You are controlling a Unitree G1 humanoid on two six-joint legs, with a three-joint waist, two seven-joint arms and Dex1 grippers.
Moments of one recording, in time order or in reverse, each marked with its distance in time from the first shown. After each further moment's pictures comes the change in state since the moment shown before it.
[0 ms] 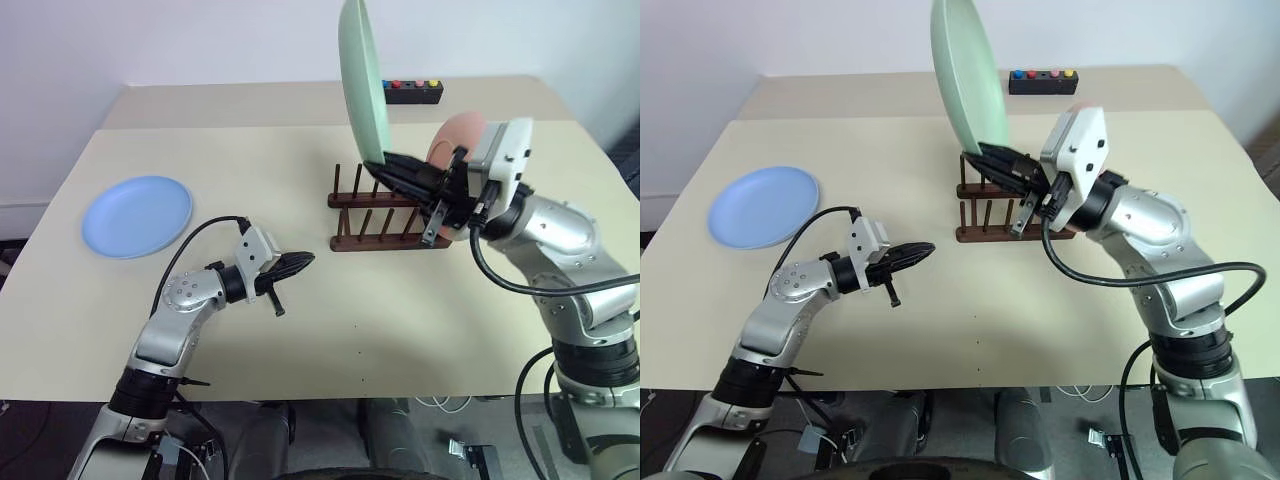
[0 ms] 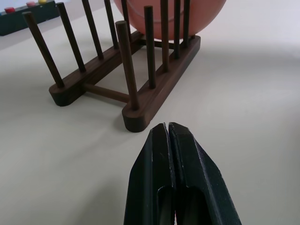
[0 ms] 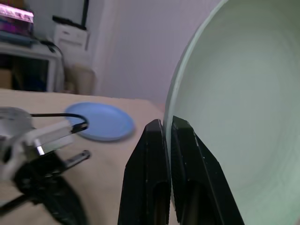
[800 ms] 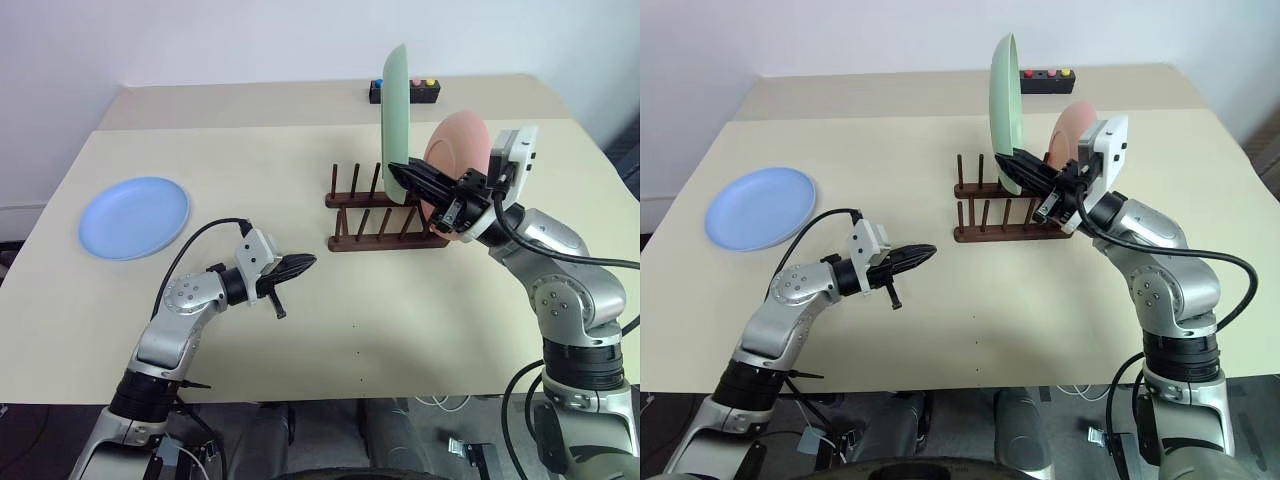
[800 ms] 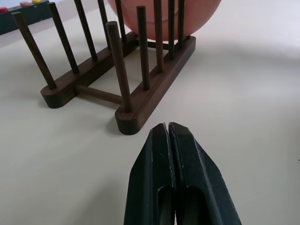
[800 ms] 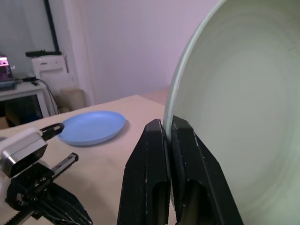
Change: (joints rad) left arm 0.009 -0.005 -0.008 -0.007 0.000 0.000 0.001; right arm 0.046 0.072 -0.143 0.124 0.116 0.133 -0.002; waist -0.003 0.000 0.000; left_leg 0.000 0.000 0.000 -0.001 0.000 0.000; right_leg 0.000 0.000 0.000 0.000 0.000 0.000
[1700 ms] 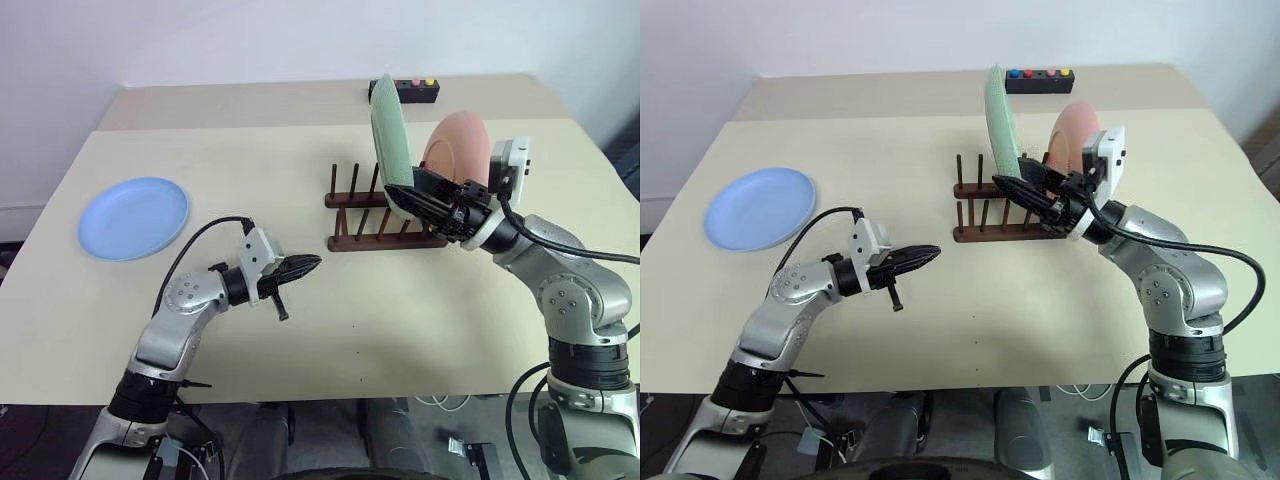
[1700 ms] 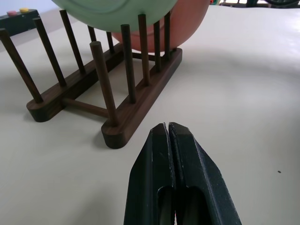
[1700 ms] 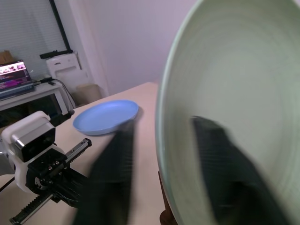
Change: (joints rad) left arm 0.000 0.001 -0.001 -0.042 -0.035 0.036 -0.024; right arm 0.011 -0.011 -0.027 0.049 0.047 0.096 0.059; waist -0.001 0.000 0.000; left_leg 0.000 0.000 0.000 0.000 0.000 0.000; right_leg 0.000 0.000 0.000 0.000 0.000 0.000
